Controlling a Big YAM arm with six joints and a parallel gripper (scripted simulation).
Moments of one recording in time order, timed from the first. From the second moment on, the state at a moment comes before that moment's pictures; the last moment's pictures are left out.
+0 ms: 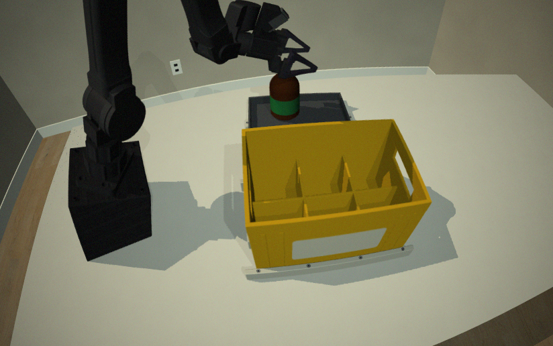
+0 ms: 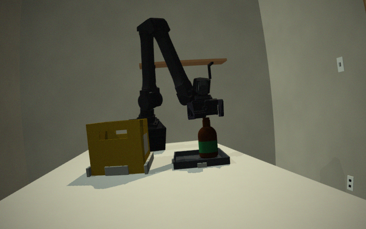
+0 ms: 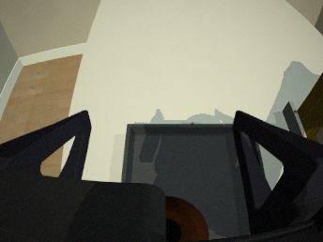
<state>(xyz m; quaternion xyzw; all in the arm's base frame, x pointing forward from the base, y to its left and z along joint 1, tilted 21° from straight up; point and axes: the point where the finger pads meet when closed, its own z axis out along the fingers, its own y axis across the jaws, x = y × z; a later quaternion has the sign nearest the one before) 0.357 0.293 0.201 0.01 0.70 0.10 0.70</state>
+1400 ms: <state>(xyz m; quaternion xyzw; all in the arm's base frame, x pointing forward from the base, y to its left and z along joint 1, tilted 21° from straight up) 0.332 0.279 0.267 0.01 0.71 0.09 0.70</state>
